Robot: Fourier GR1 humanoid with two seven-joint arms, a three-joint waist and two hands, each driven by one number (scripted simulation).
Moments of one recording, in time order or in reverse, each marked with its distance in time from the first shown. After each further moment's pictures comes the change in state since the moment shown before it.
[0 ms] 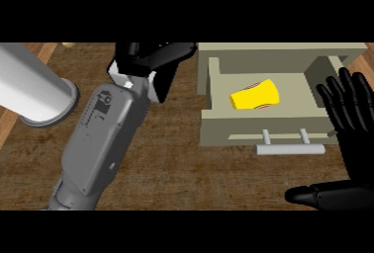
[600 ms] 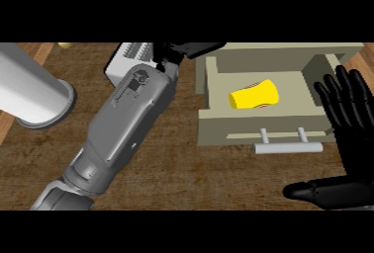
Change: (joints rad) left arm -0.213 -0.005 -0.095 0.351 0.097 0.117 -0.087; right arm -0.018 0.001 -0.002 0.026 -0.002 0.003 -0.010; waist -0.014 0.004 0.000
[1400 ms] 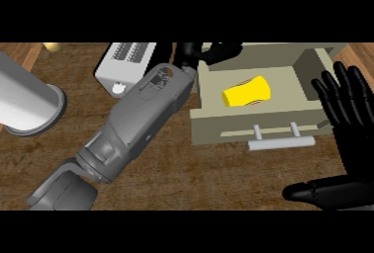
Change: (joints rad) left arm -0.160 0.000 -0.251 0.349 0.241 0.088 -0.122; right arm -0.024 -0.005 0.007 -0.005 -0.013 0.010 0.010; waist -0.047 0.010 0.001
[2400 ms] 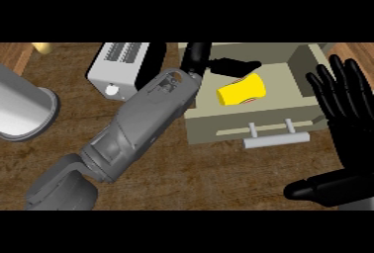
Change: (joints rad) left arm -0.035 0.000 -0.213 0.058 0.140 0.059 -0.014; right arm -0.048 0.001 -0.008 0.039 -0.066 0.032 -0.015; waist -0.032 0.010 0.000
